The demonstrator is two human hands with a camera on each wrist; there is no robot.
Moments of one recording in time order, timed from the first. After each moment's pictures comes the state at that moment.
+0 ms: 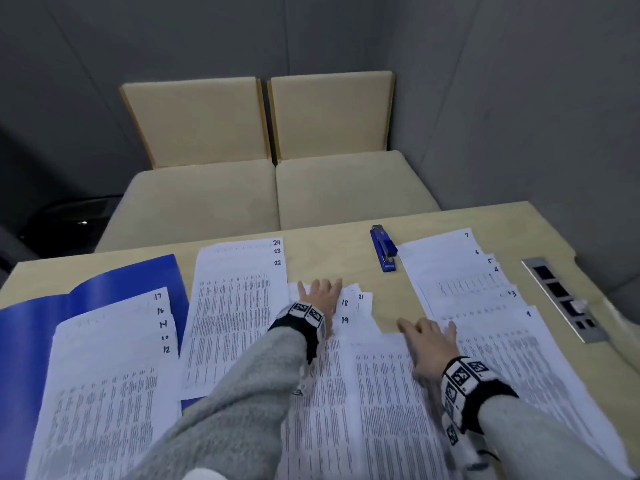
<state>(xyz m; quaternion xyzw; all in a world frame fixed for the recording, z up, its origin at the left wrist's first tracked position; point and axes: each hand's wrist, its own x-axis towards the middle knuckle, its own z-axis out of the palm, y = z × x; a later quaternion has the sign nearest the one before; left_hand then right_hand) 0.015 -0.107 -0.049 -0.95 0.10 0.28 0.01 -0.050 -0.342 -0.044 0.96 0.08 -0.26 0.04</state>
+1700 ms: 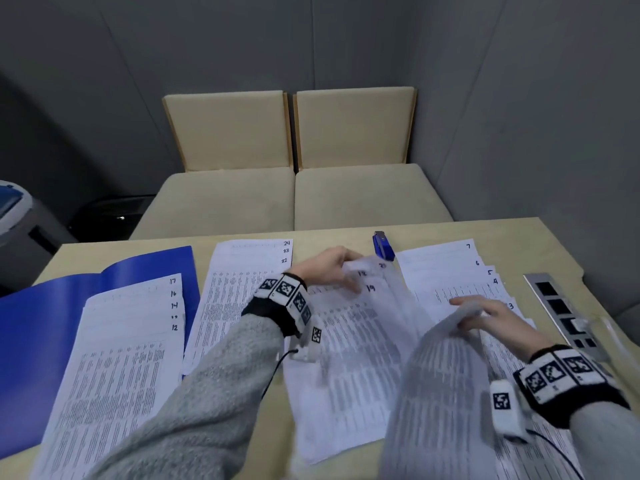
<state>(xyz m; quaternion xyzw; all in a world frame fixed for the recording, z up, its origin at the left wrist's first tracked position) -0.001 -0.126 0.088 -0.87 0.13 0.23 -0.43 -0.035 -0.443 0.064 0.85 0.00 -0.22 -0.47</state>
